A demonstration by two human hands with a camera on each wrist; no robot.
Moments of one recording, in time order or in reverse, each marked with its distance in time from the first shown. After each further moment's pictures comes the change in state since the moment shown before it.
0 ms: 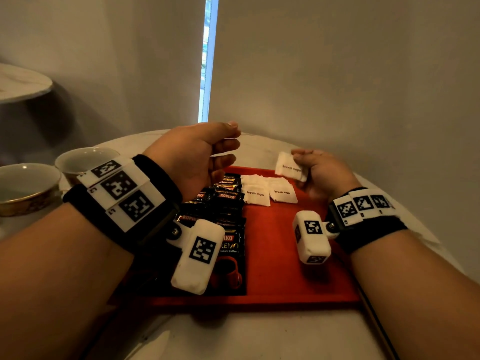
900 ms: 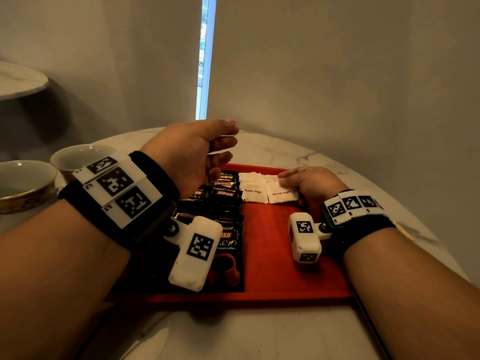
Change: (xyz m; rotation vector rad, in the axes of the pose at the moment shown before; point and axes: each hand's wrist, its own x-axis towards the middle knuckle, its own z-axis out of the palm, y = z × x) left_hand 0.000 0.000 0.000 0.019 0.020 -0.007; right_hand 0.005 0.025 -0.013 -0.611 -0.013 0.051
